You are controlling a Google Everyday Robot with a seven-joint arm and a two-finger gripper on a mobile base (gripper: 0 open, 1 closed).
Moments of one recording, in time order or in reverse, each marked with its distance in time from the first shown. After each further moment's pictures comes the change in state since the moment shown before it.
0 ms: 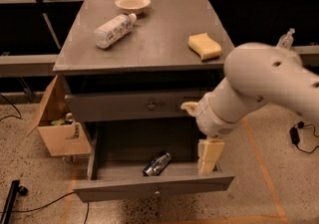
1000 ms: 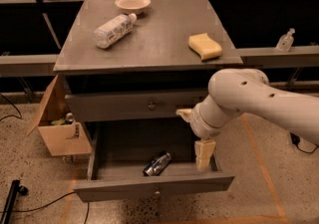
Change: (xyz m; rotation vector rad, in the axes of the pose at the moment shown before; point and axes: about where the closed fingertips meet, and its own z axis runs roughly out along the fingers) arm 0.040 -0.039 0.084 0.021 0.035 -0.144
